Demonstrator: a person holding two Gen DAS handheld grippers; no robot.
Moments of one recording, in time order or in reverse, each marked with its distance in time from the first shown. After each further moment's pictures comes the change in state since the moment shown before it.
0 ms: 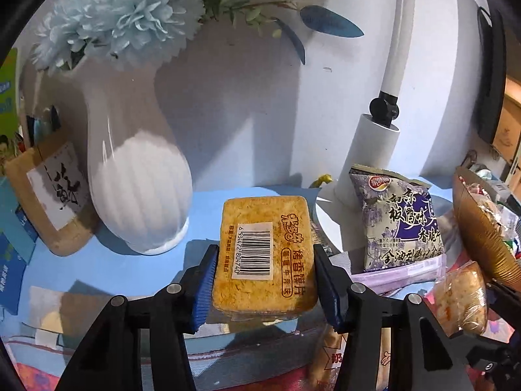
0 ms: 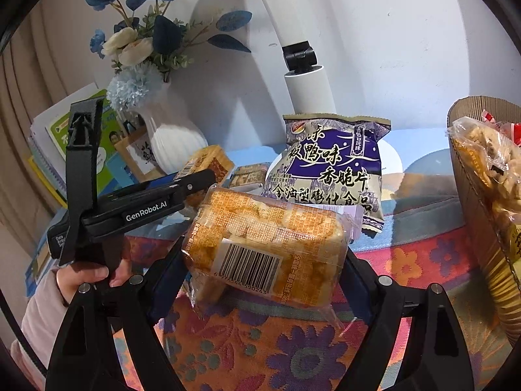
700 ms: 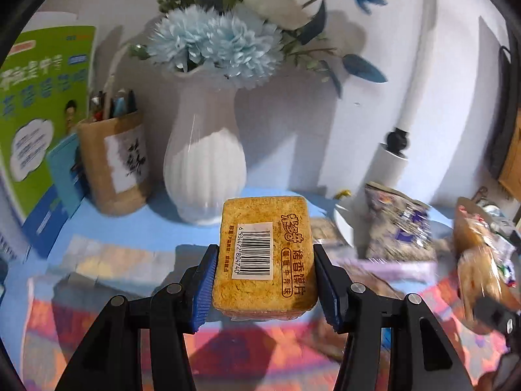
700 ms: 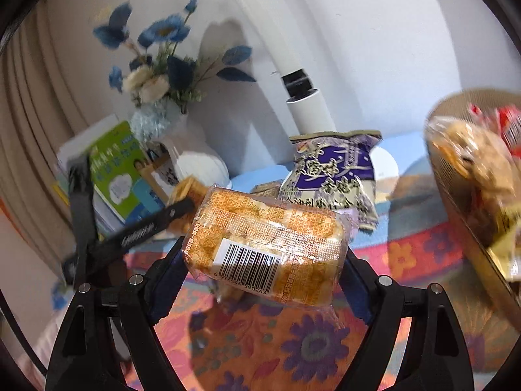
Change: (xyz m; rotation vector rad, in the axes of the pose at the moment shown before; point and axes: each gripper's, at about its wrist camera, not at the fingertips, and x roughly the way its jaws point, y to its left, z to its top) left arm -0.059 0.008 -0.026 -0.157 -0.070 0.087; right arm -0.044 -0.015 -0.008 0.102 -0.088 0.118
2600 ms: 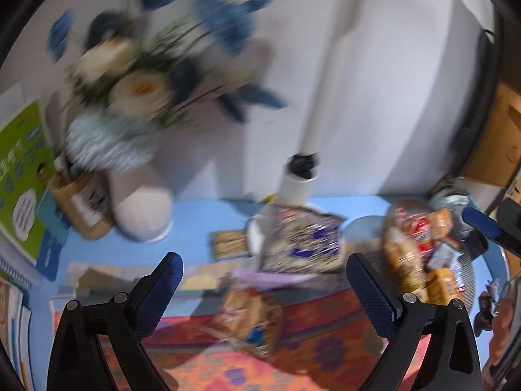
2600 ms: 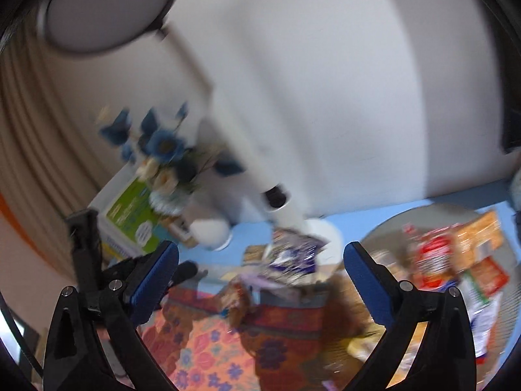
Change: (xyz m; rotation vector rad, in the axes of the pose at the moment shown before) left arm -0.032 -0.080 0.075 0.066 0.183 -0.045; right arm -0.100 -0.010 0.141 -0.005 0.059 0.019
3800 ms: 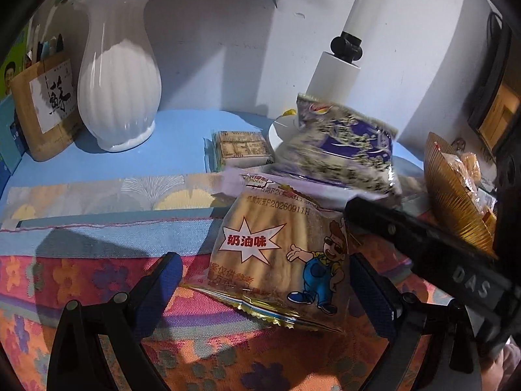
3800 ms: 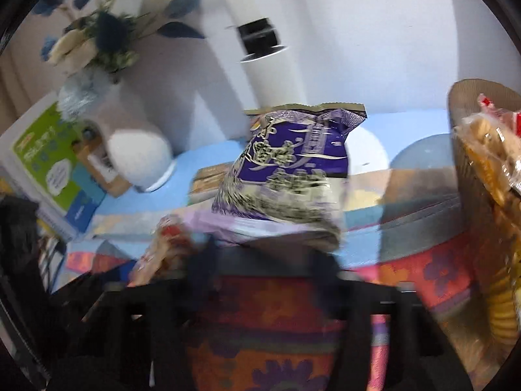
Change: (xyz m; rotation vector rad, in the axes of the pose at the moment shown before) left arm 0.093 0.038 -0.100 -0.029 0.077 -0.108; right arm 0.161 0.003 -0.112 -0.003 0.105 -0.217
